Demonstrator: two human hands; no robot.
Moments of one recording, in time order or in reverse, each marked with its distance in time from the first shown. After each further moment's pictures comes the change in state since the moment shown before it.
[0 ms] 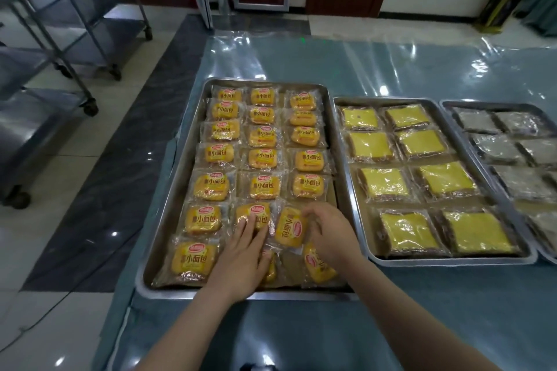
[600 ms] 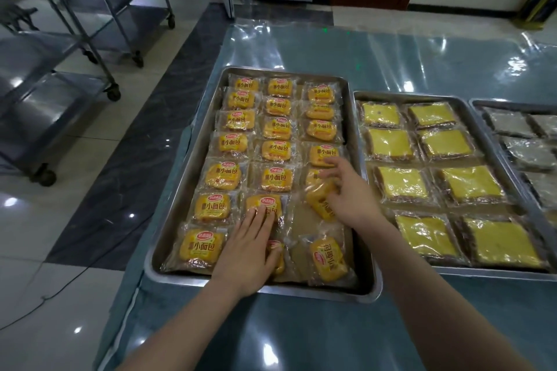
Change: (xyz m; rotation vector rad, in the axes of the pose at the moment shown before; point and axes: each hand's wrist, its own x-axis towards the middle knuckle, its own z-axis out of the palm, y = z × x) left_hand -0.002 0.001 0.006 0.130 0.145 0.000; right_hand 0.048 -0.012 -0.034 0.175 -0.042 0.047
